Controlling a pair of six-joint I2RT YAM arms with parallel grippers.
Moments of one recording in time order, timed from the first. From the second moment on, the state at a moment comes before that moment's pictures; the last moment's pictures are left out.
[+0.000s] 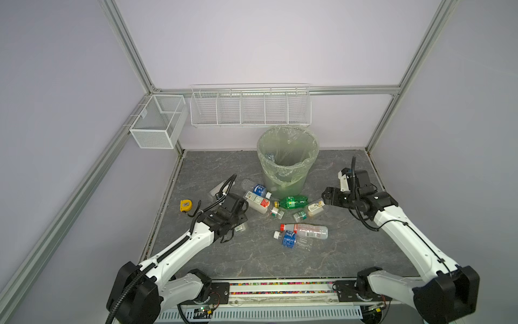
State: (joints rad) left arm -0.61 1.14 0.75 -0.59 -0.22 -0.95; right arm 0.28 1.19 1.00 -0.71 -0.06 0.41
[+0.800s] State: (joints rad) left arm -0.52 1.25 1.22 -0.57 0.00 -0.84; right arm 0.28 1.22 1.00 -0.71 -0.06 0.44
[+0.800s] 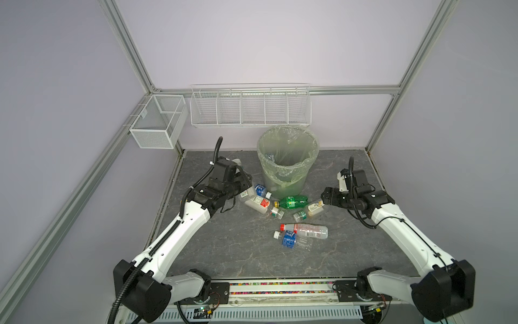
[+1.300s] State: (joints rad) left arm -0.51 1.44 1.60 -0.59 0.12 -0.80; right arm 0.28 1.22 1.00 -0.71 -0.04 0.43
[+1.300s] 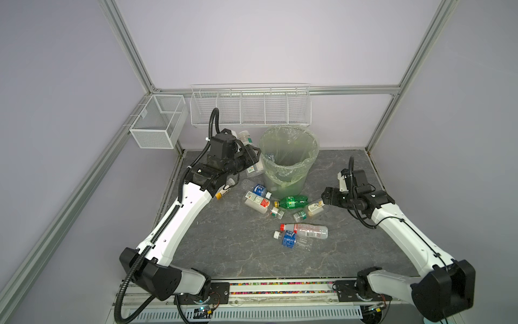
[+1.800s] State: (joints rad) left arm -0.51 1.38 1.48 -0.58 0.16 -0.77; right arm 0.28 1.22 1.00 -0.71 -0.03 0.43
